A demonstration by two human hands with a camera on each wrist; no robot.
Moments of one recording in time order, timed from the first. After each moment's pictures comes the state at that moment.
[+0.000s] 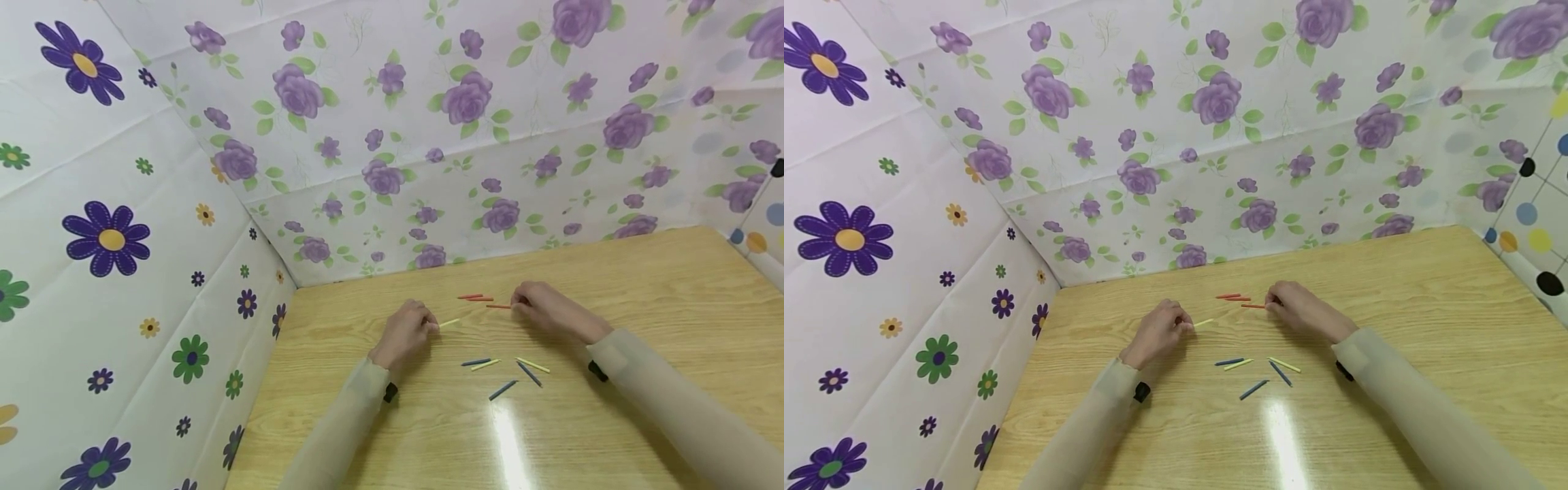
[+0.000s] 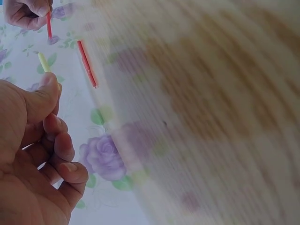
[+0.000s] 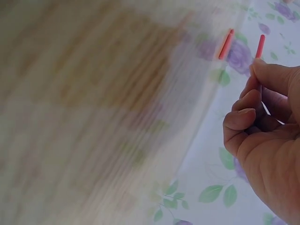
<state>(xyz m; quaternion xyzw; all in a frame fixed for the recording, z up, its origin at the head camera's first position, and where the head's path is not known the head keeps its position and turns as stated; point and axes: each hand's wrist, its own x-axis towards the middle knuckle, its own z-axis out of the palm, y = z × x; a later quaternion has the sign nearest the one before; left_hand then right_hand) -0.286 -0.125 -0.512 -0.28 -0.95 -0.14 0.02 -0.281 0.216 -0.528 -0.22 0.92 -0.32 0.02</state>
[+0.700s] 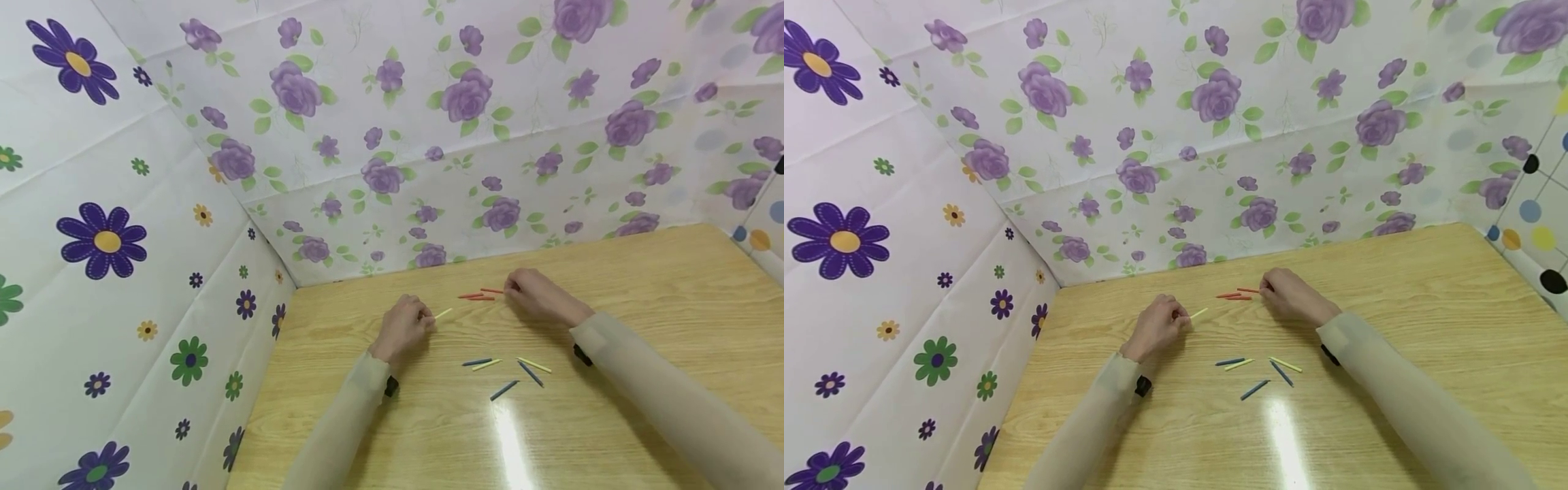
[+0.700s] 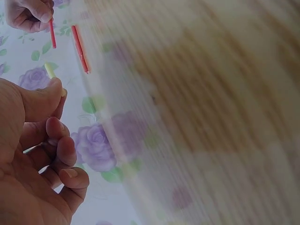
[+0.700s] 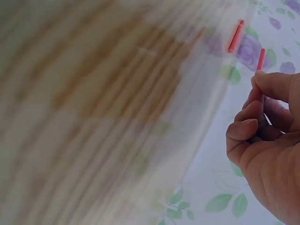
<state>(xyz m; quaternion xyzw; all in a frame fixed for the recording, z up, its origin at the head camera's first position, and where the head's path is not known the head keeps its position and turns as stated) -0.299 -0.126 -0.514 -0.23 -0.96 -0.16 0.00 -0.311 0.207 -0.529 -0.22 0.92 -0.33 -0.01</state>
